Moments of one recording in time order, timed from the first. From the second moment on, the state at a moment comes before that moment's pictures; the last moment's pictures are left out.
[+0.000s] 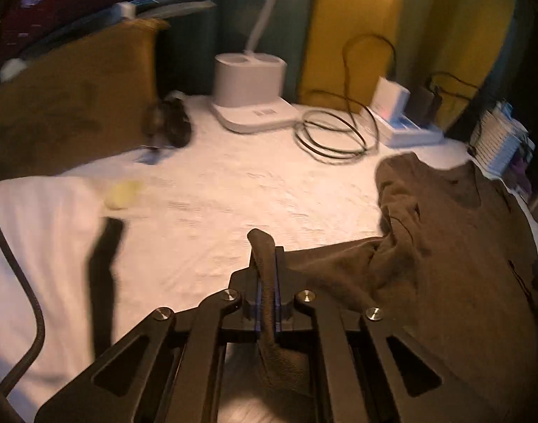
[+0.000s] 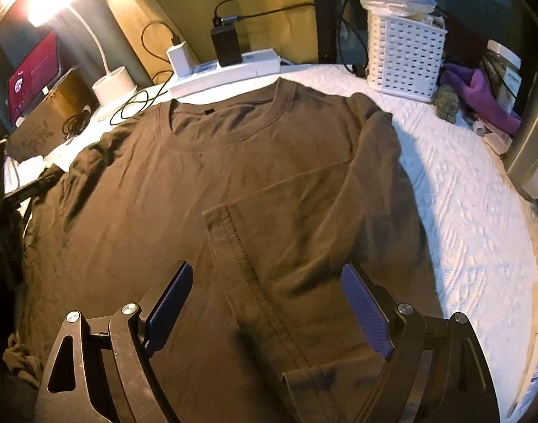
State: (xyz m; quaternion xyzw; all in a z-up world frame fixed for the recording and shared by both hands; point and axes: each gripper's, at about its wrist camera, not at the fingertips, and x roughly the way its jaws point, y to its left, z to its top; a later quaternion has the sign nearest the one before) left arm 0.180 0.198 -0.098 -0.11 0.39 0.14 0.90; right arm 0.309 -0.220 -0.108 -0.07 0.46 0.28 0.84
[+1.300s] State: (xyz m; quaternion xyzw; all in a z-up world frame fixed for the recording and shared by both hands) left arm 0.214 0.038 -0.069 -0.06 0.44 -0.03 0.90; right arm 0.292 -0.278 -0.099 -0.01 0.43 0.29 0.86
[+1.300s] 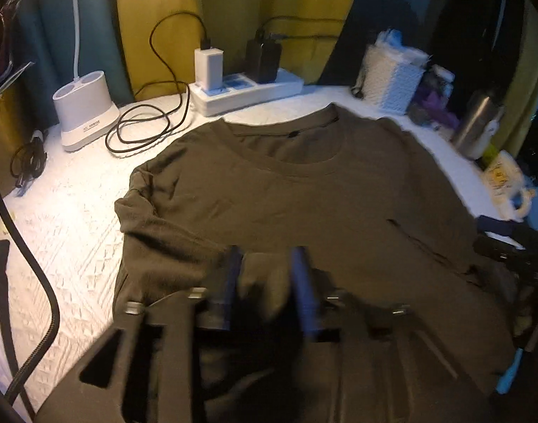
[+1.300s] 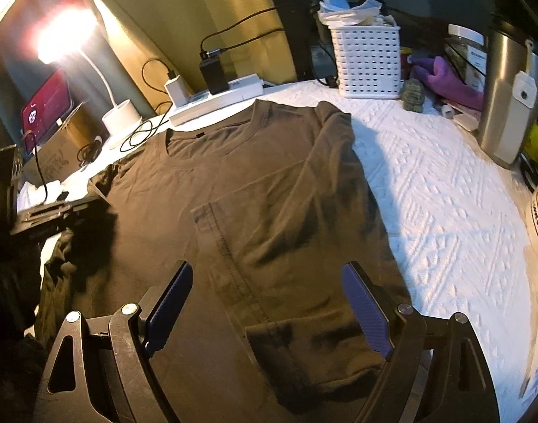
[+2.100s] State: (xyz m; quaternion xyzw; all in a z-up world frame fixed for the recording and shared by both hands) left arm 0.129 0.123 -0.094 -0.16 0.43 -0.02 0.89; right arm 0.282 -0.251 -0.100 -0.03 0.43 0.30 0.85
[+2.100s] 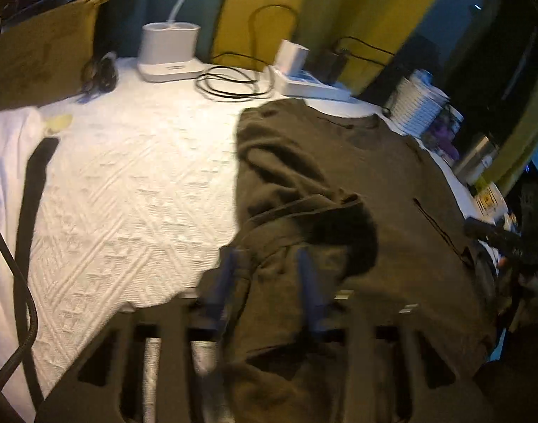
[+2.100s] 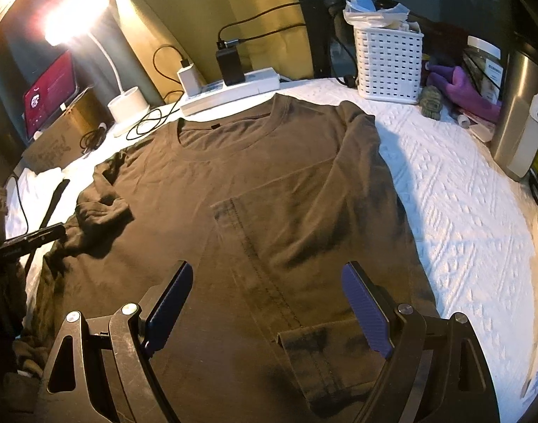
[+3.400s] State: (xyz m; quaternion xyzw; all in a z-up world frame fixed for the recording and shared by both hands) left arm 0.113 0.088 -0.053 -0.06 0.38 0.01 0.92; right arm 0.269 -0.265 -0.094 -0.02 0.42 0.29 0.86
